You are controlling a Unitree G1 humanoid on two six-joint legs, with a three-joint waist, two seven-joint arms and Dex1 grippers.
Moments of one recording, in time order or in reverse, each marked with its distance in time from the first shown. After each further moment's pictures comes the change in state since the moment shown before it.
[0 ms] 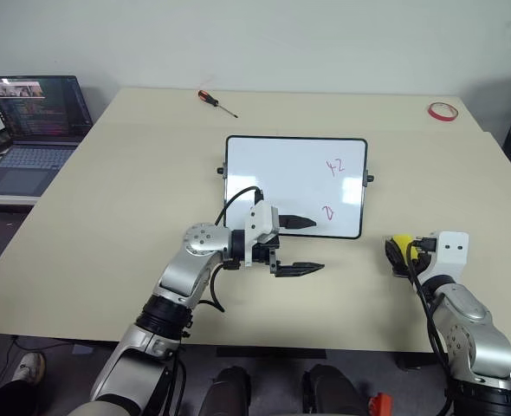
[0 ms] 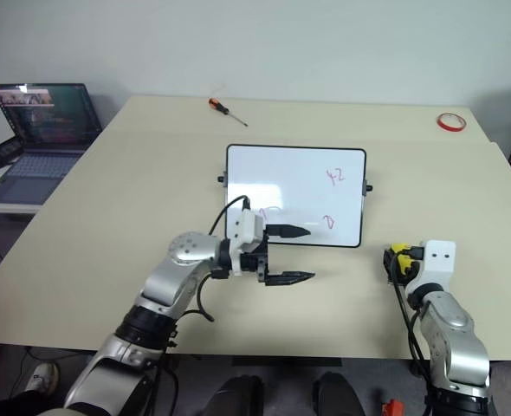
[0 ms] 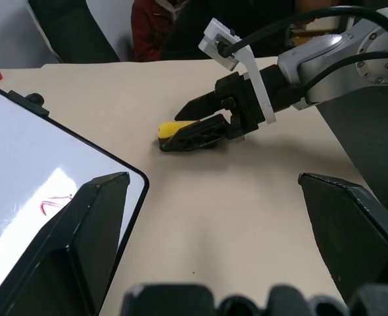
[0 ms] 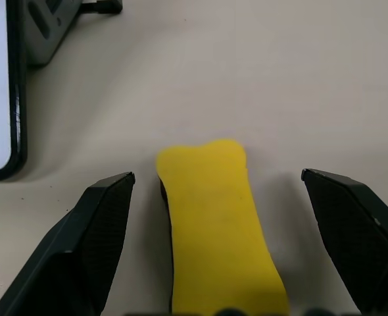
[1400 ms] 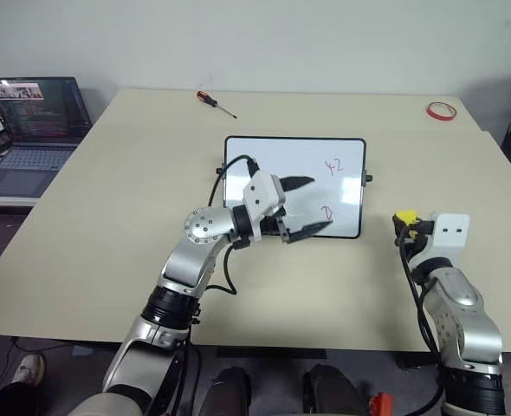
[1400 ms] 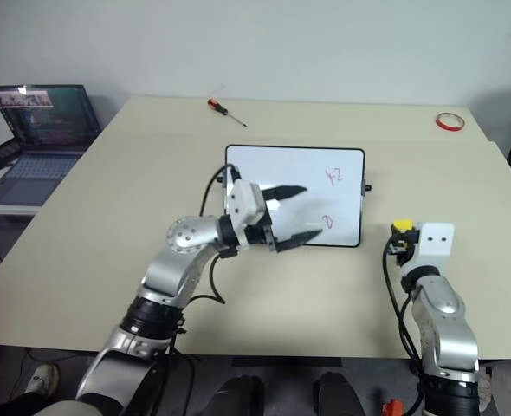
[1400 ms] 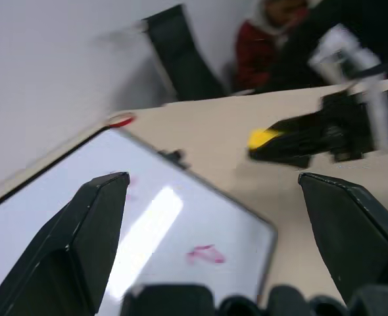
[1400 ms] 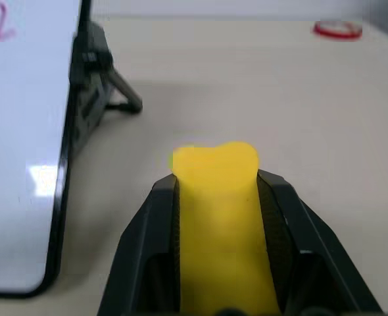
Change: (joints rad) left arm -0.054 -0.076 0.090 -0.020 0.136 -0.061 0.370; right arm -0.125 0.001 0.078 0.032 -0.069 -0.203 -0.081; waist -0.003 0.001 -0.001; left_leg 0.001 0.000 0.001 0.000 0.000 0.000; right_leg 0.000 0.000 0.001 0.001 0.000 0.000
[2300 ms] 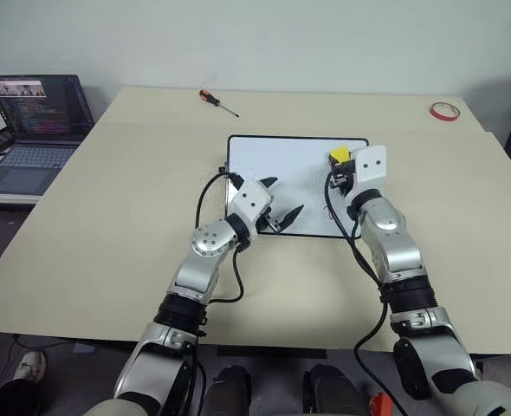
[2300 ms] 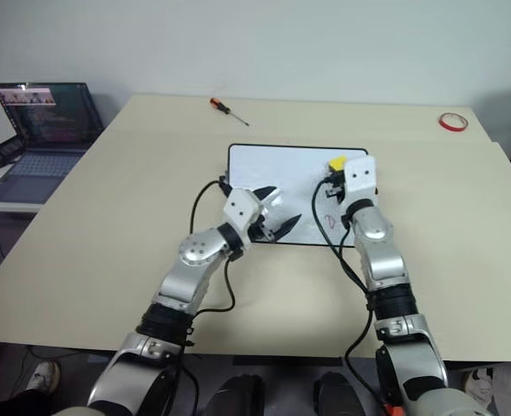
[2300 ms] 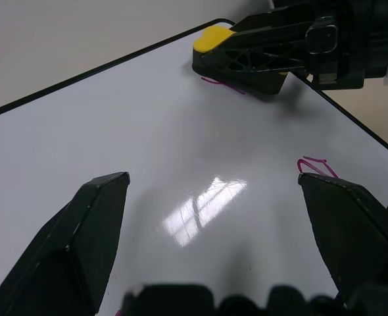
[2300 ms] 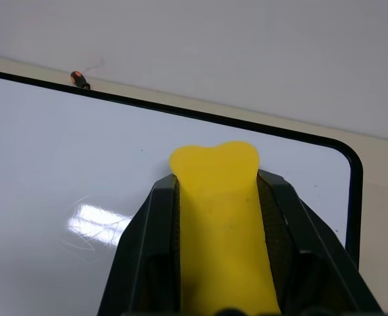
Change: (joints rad) left arm 0.031 -0.058 0.019 0.199 0.117 -0.102 0.203; right arm -0.499 0.073 0.216 0.529 -0.175 -0.228 -0.007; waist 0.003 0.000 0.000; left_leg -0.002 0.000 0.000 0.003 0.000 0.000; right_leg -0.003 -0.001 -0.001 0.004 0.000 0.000
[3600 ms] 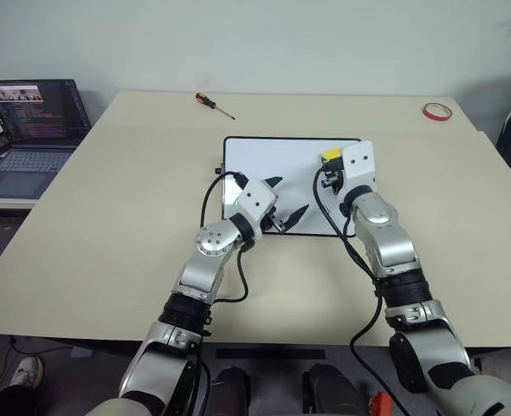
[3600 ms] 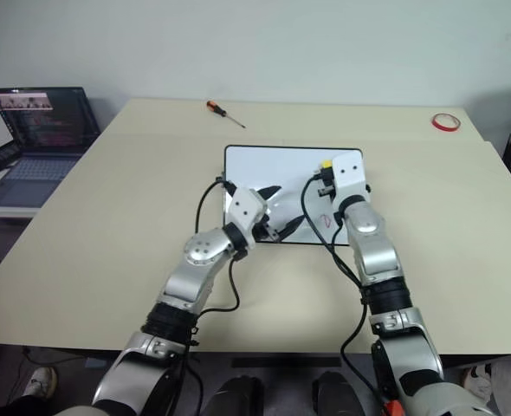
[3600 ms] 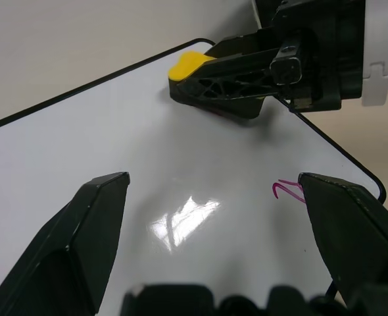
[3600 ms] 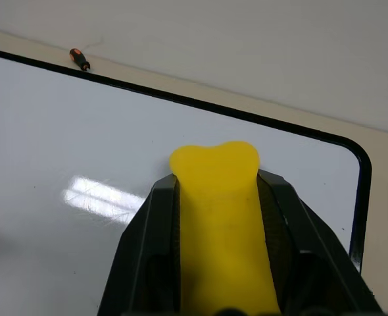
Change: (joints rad) left arm -0.002 -0.022 -0.003 0.001 0.000 0.002 0.002; right arm -0.017 0.010 0.034 -0.044 -0.032 0.132 0.011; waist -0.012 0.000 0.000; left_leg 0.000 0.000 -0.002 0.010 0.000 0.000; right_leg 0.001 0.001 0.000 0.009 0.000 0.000
